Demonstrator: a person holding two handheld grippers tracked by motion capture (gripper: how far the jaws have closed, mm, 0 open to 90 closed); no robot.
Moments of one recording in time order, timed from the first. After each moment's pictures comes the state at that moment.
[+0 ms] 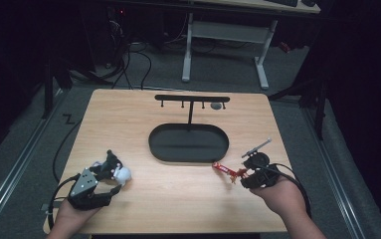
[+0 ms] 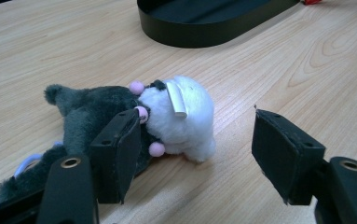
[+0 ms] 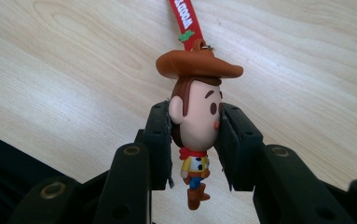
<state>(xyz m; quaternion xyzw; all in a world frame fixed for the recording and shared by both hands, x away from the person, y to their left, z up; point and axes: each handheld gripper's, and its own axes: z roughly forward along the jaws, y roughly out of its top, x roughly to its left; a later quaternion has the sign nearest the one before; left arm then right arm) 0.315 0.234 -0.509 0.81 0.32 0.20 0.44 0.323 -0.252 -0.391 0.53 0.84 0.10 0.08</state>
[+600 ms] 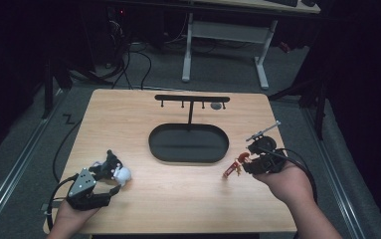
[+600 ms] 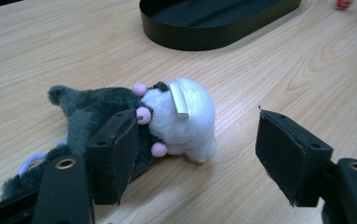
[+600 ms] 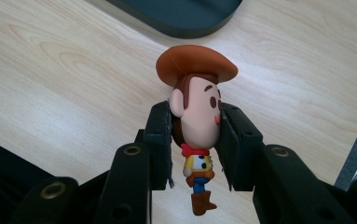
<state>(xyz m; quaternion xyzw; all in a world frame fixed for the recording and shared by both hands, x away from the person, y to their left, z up) 0.314 0.238 -0.508 0.81 0.33 0.20 0.45 0.333 -0.249 -0.338 0.52 0.84 0.13 0.12</state>
